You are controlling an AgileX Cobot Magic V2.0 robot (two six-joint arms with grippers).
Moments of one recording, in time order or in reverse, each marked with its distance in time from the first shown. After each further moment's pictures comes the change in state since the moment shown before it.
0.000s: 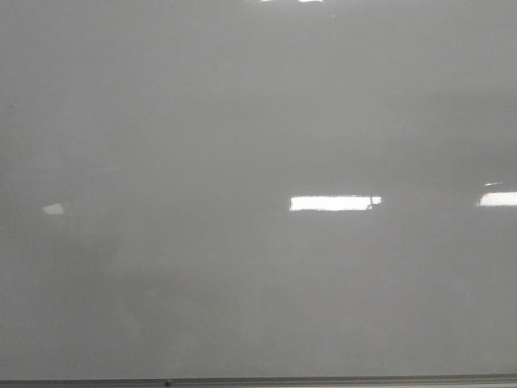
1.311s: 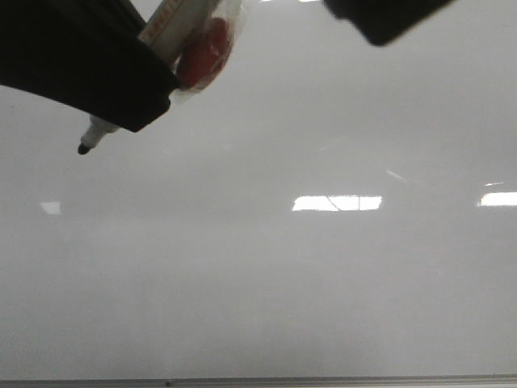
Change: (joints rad) left arm -0.996 -0.321 -0.298 -0.019 0.614 0.783; right arm 0.879 0.736 -0.530 0.313 0.312 -0.667
